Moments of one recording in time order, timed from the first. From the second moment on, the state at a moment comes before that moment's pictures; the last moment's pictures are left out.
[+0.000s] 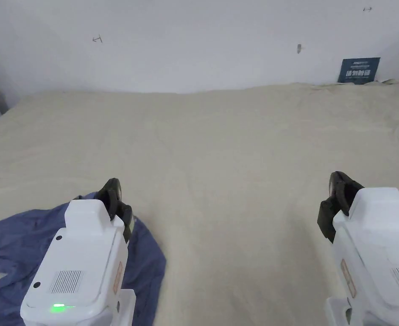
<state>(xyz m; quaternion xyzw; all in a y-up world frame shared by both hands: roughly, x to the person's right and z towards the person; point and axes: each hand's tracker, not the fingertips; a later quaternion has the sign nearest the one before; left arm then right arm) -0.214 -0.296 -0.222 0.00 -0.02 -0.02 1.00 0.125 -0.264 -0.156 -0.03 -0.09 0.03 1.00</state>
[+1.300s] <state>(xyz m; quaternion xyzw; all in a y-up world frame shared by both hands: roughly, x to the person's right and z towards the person) -0.409 -0.287 -0.167 -0.13 0.17 0.02 0.98 -0.043 -0.274 -0.206 -0.05 0.11 0.03 0.99</state>
